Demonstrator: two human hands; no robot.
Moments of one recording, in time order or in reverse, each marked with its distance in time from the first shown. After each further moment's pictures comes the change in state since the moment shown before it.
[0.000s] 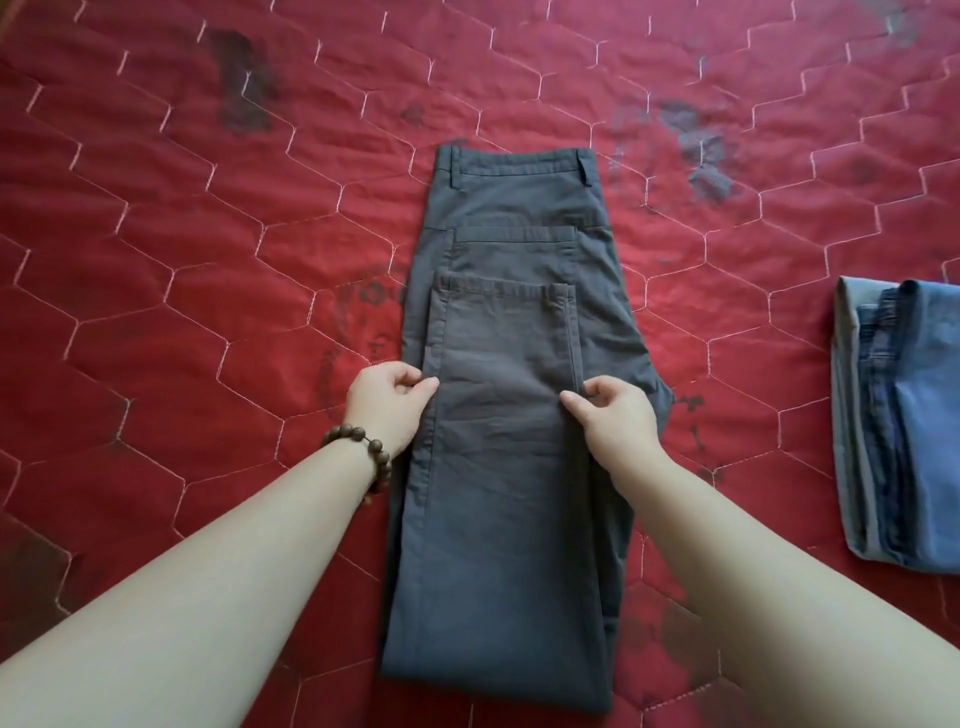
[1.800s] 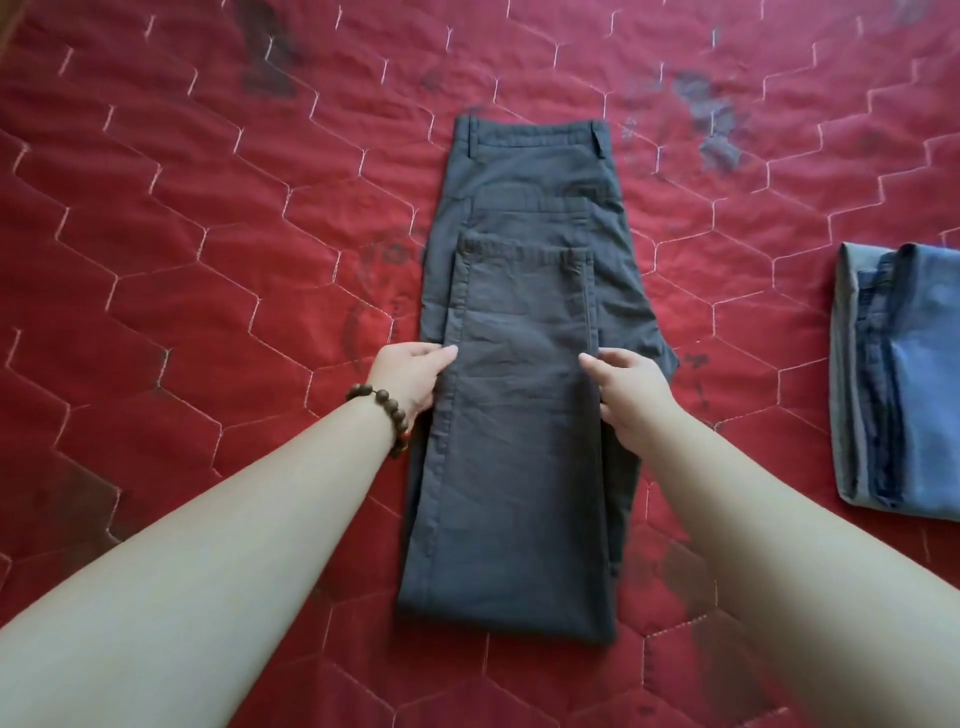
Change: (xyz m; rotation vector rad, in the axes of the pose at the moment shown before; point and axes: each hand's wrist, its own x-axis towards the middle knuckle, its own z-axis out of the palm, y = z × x) left_hand -0.023 -0.001 -0.003 -0.503 -0.240 -0.365; right_hand -0.026 -0.004 -0.004 0.466 -0.132 0.201
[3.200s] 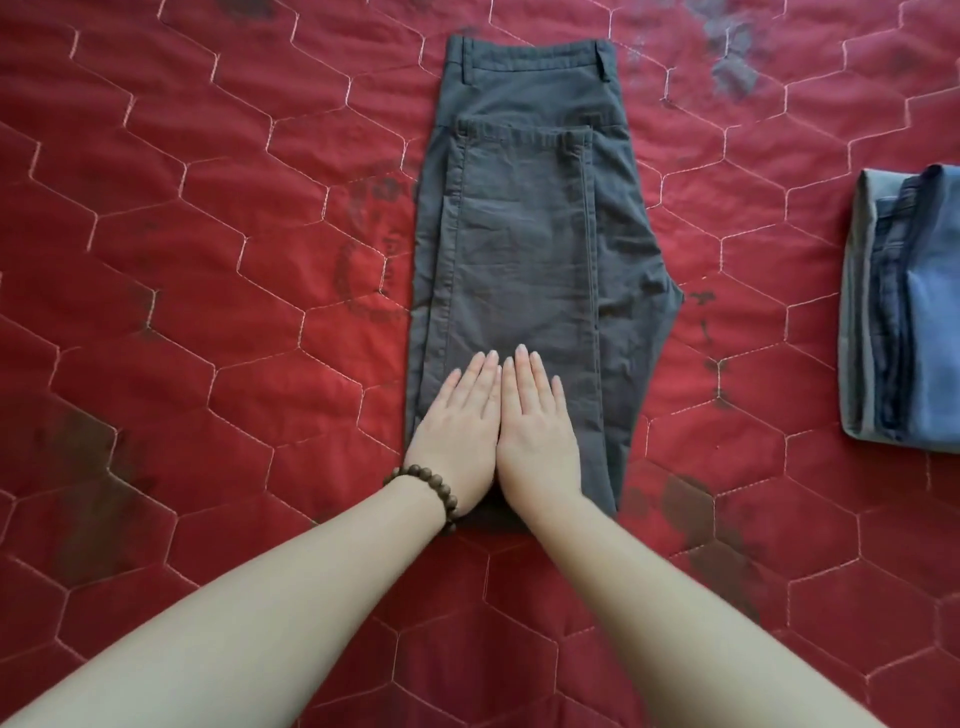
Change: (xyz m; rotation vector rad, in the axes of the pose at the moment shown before) left_hand -0.069 -0.108 0.024 1.699 -0.030 0.797; right_hand -0.076 0.113 0.054 -1.283 0.036 -0.714
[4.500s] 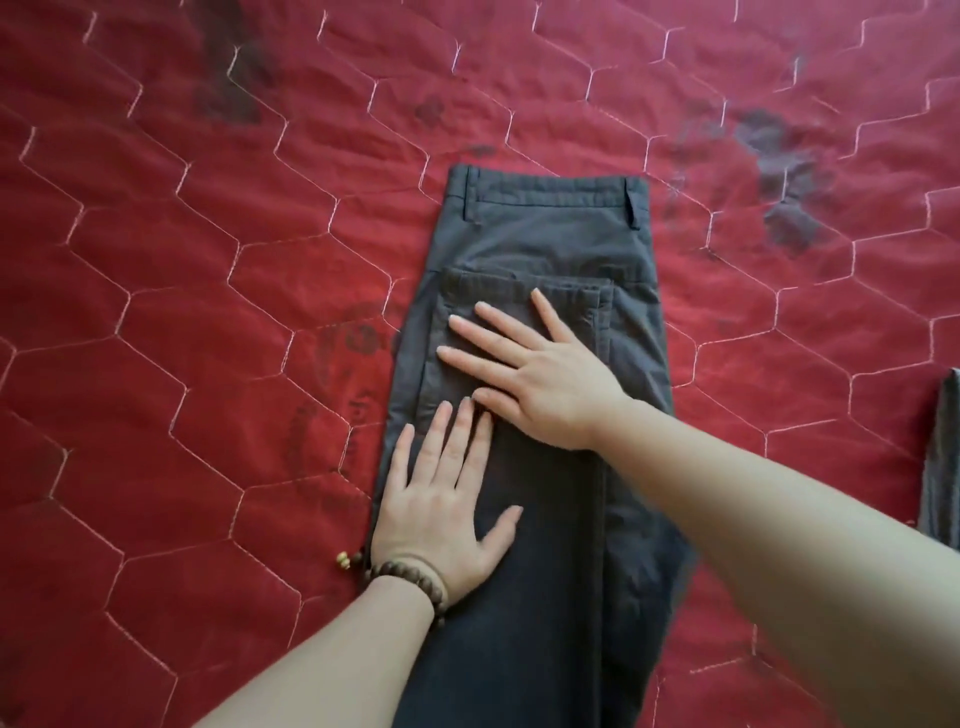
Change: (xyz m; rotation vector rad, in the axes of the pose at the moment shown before) left_hand 0.121 -0.040 -0.023 -0.133 0.173 -0.239; right_hand 0.265 0.072 -0.072 -0.263 -0.063 -0.770
